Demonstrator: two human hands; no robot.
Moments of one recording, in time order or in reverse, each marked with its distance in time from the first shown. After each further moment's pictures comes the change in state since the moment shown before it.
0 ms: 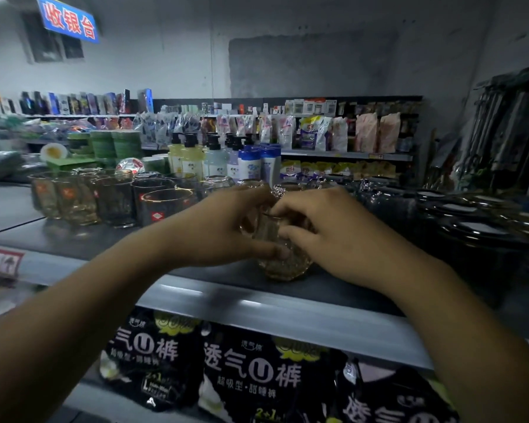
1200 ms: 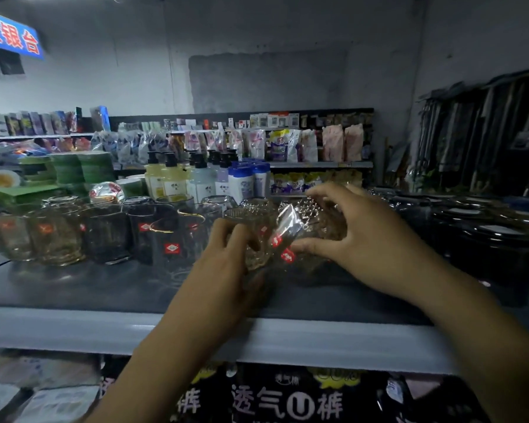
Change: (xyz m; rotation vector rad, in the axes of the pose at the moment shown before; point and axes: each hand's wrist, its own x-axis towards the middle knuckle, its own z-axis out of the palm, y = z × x) left_hand -0.041 -0.048 0.035 0.010 0.352 -0.055; right_hand 0.012 -0.014 0.016 -0.063 0.191 0.307
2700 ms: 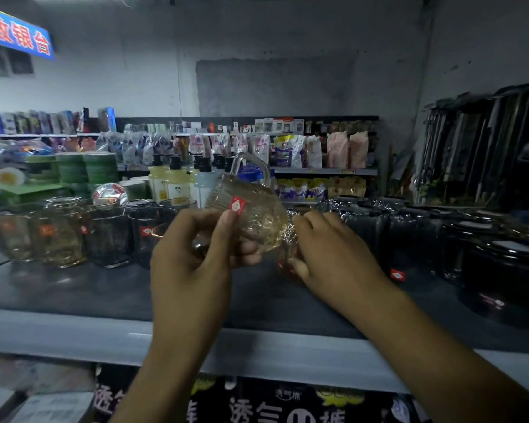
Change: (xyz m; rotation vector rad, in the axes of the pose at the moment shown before) left_hand 0.007 0.029 -0.015 -0.851 0.576 -0.307; right_hand 0.024 0.001 0.055 -0.546 -0.027 -0.108
